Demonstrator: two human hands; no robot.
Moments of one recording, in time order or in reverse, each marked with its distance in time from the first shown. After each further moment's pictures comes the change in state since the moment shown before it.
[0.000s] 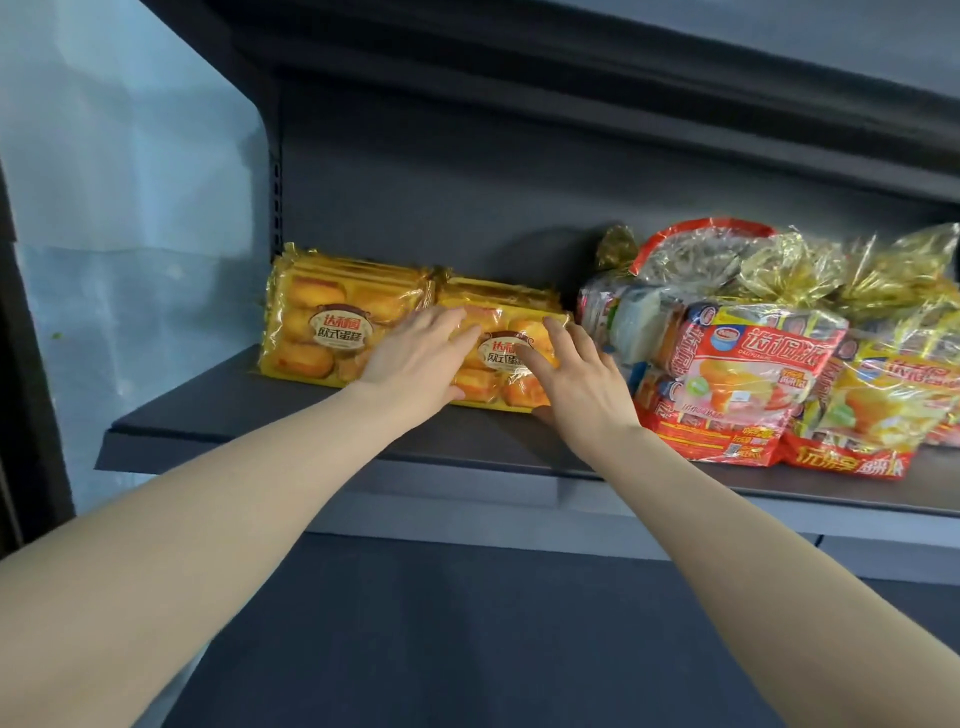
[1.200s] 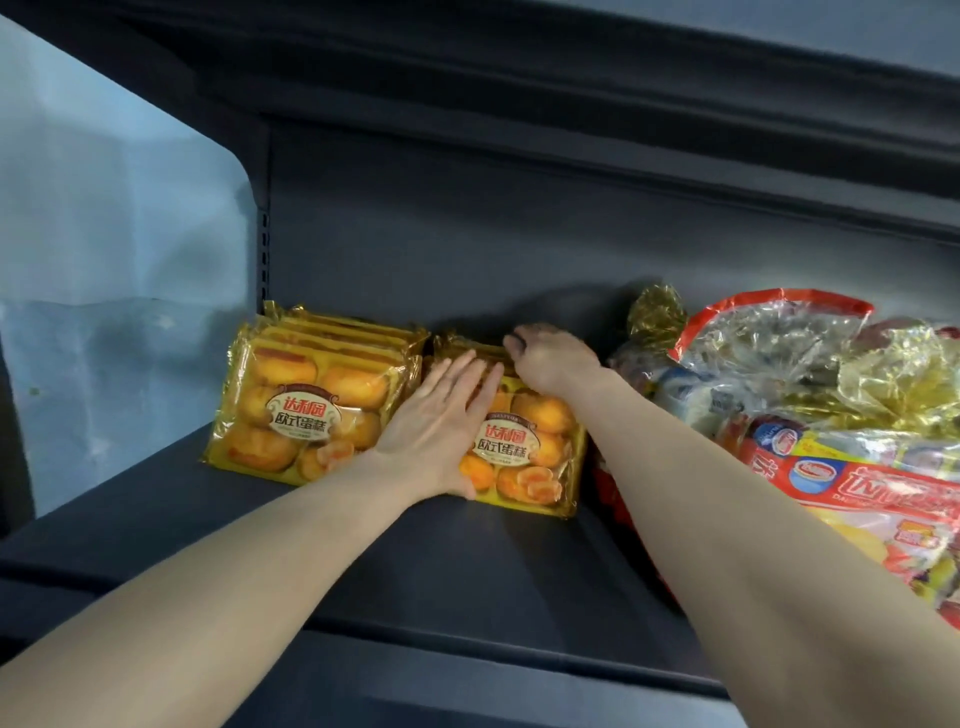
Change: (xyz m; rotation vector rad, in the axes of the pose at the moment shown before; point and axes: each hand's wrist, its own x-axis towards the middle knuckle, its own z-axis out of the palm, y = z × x) left_hand 0.096 -0.007 0.063 0.002 -0.096 0.000; right_hand 0.201 0.044 0.031 0.457 -0.248 0.121
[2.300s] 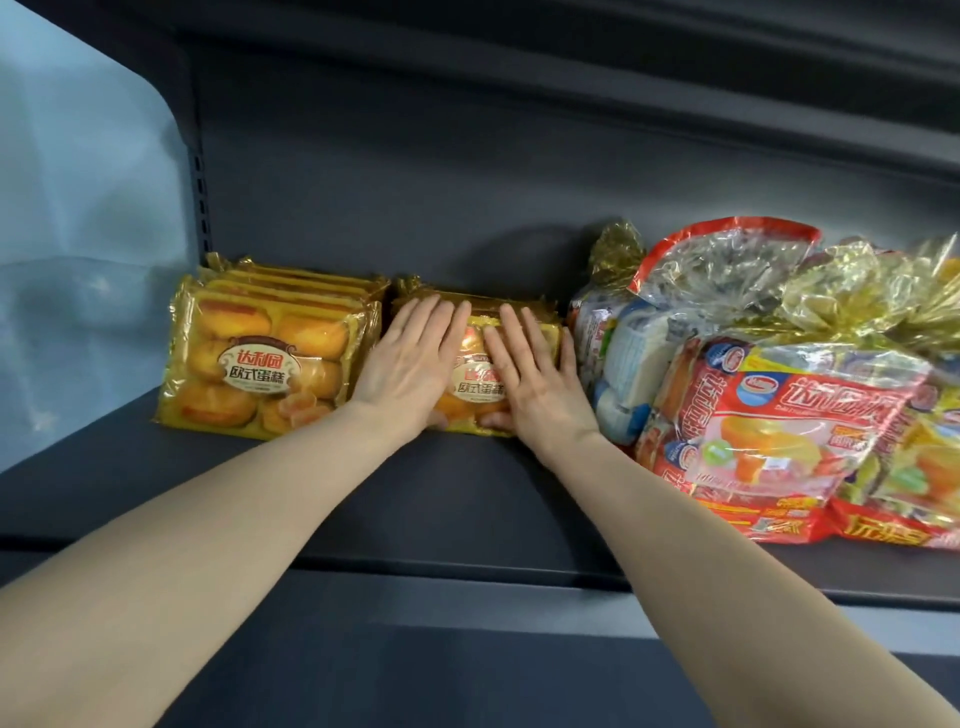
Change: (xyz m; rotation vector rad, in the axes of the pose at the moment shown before) left_hand 0.005 0.011 0.012 0.223 0.118 -0.041; right_hand -0.092 0.040 0.082 -0.463 0.251 -0.207
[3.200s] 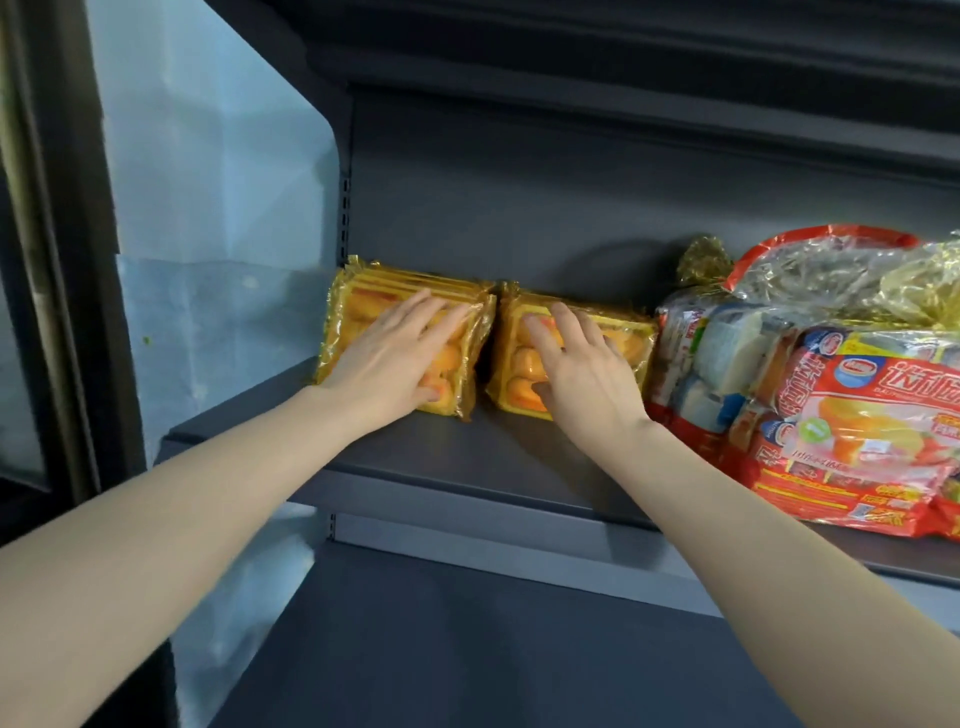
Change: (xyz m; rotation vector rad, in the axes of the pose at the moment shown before) left_hand -0.109 -0.103 -0.024 -0.261 0.045 -0.031; right_hand -0.015 -0.081 -0.086 0.104 0.186 0.023
